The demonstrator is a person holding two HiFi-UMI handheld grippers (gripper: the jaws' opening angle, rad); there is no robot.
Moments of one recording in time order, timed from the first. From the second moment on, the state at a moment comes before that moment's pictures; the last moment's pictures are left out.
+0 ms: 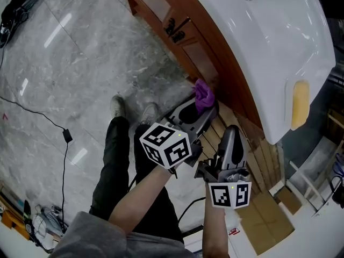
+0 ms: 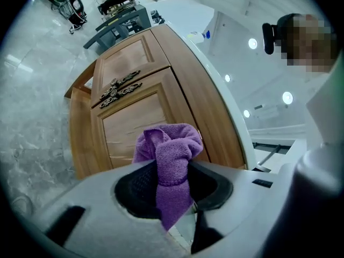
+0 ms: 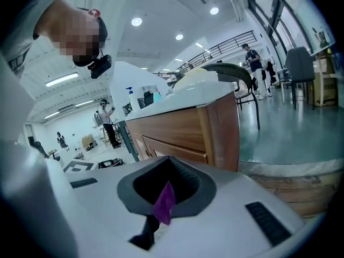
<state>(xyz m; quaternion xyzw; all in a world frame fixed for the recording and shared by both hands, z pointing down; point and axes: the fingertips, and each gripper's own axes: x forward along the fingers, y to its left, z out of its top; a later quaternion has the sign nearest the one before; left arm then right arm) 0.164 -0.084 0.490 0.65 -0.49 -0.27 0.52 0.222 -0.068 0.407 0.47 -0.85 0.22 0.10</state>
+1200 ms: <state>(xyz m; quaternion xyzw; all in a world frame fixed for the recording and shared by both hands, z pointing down) 0.207 -0.114 0.505 0.67 -0.45 -0.29 0.51 0.254 -0.063 0.433 0.50 -0.83 0.21 0.12</state>
